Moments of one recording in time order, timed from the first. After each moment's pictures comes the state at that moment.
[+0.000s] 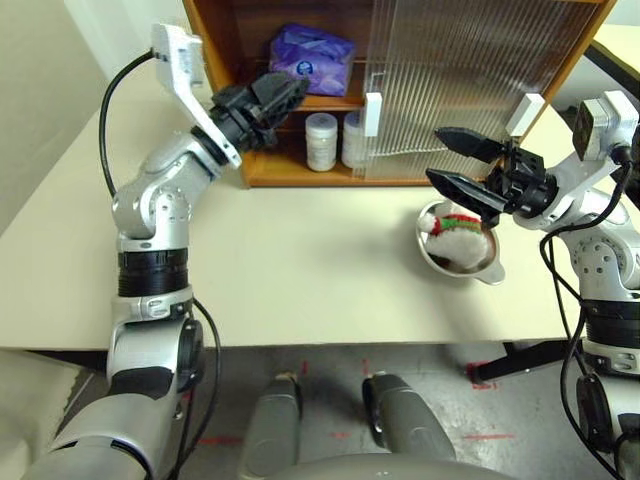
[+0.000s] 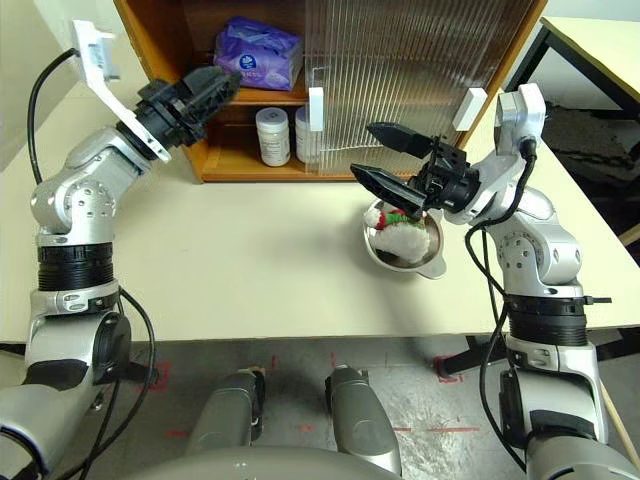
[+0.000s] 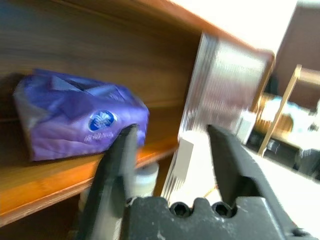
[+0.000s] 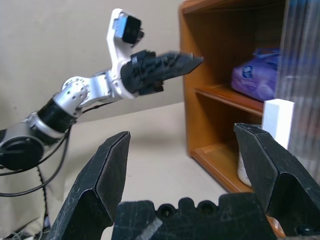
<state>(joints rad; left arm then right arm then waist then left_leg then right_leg) -0.77 0.37 0.11 0.07 -0.51 0.50 -0.65 -0.47 -0.52 -0.19 0.00 0.70 0.29 1.13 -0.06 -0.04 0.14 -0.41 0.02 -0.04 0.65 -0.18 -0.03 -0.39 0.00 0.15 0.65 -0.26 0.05</state>
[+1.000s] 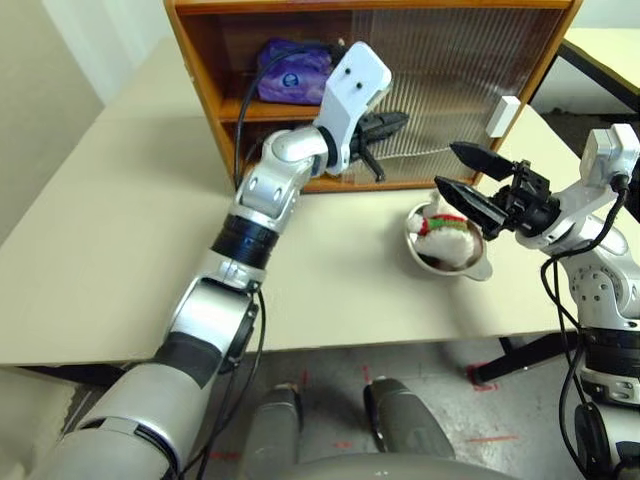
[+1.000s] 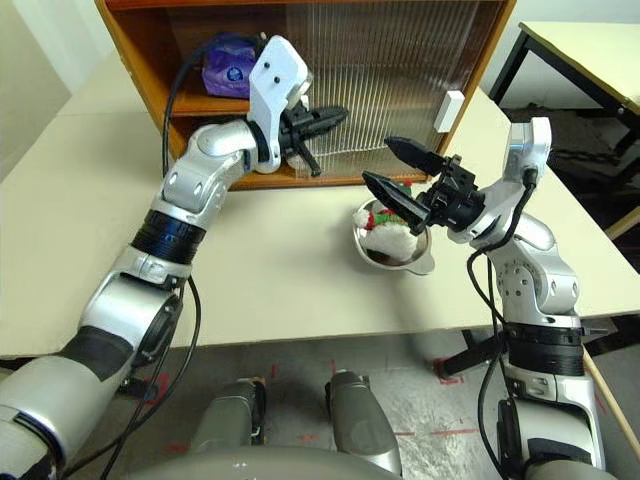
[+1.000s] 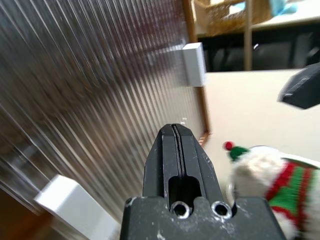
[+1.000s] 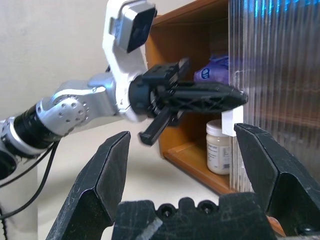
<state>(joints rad) -1.03 0.17 -0.22 0.42 -0.07 0.27 -0.62 -0.36 -0.47 -0.23 -0.05 0.69 0.23 1.03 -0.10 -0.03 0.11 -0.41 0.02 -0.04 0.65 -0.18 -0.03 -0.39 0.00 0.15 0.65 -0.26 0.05</state>
